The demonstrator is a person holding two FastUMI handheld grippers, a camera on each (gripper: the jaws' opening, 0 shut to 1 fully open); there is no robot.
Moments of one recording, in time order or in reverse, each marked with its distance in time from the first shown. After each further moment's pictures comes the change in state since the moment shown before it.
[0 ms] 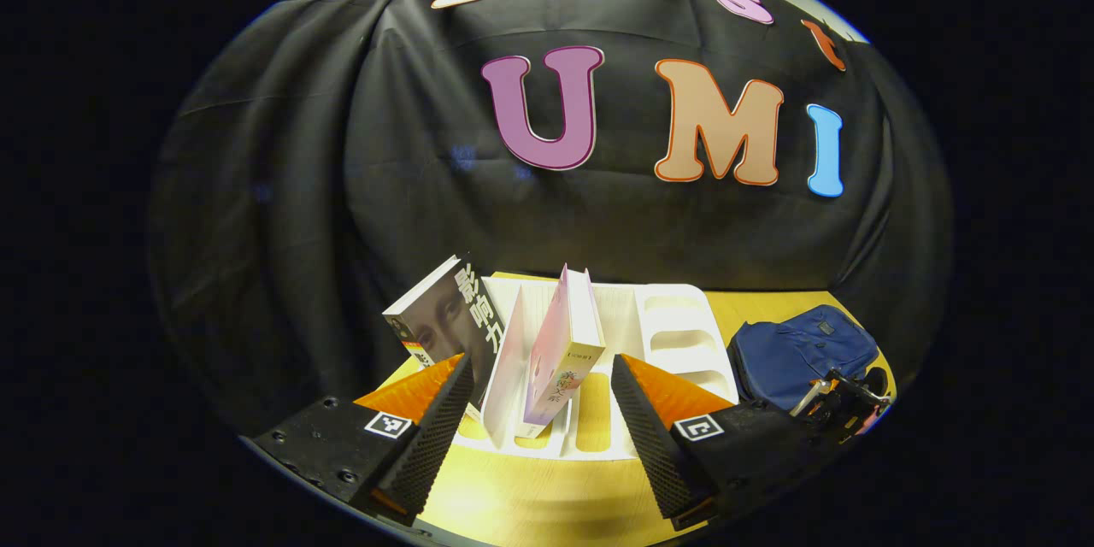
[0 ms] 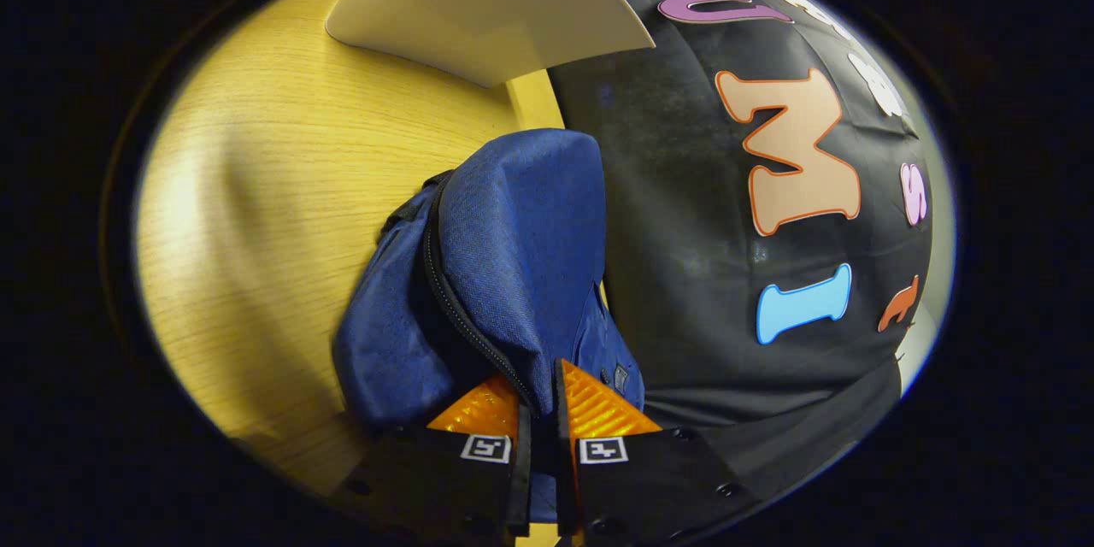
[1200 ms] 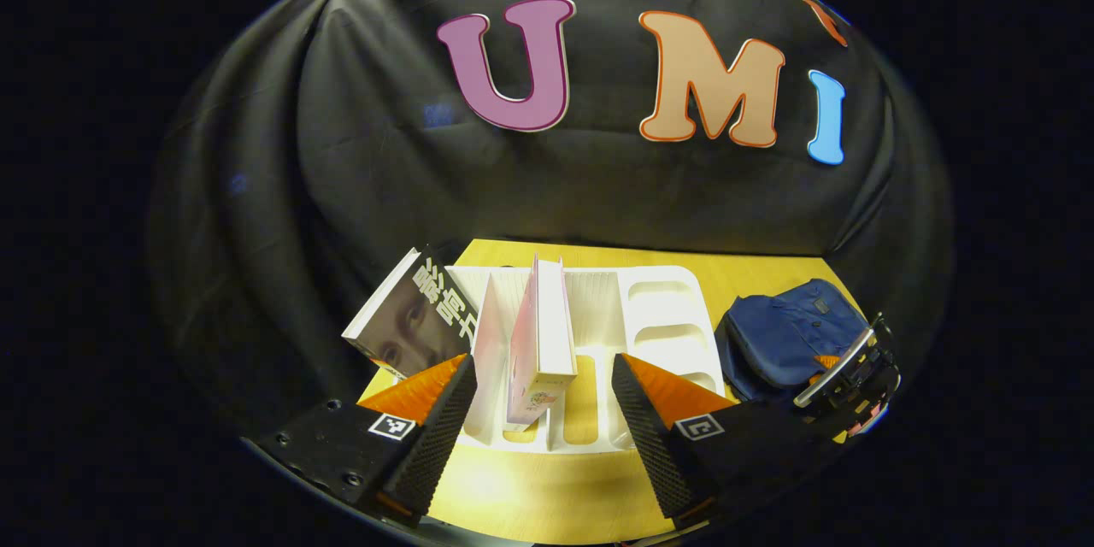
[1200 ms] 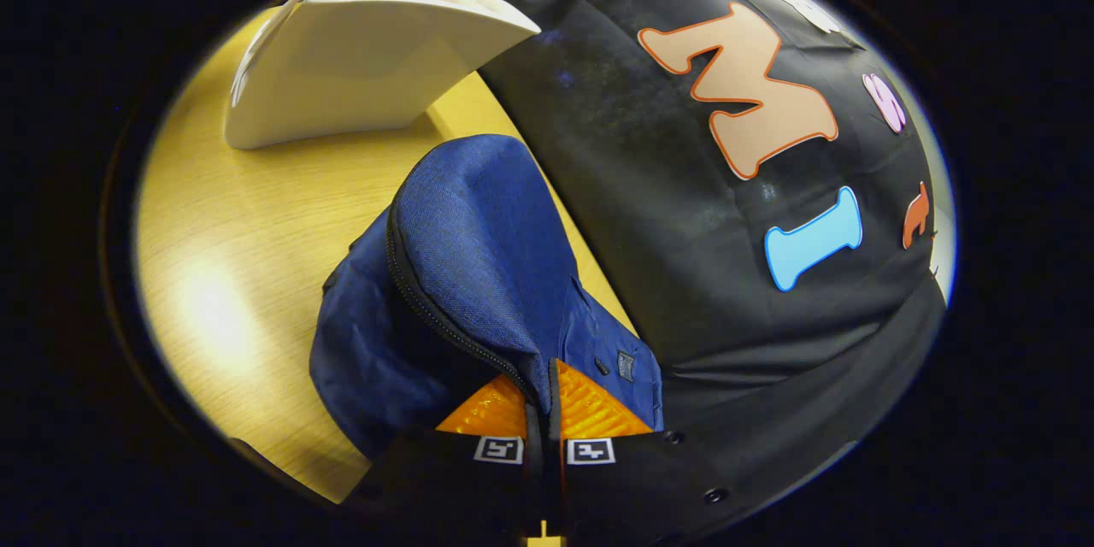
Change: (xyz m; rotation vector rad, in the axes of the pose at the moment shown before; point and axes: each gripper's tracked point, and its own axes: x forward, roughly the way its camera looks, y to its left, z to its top) left arm 0.044 -0.023 0.017 0.065 0.259 -0.052; right arm -0.009 -0.042 0.004 0.299 0.053 0.061
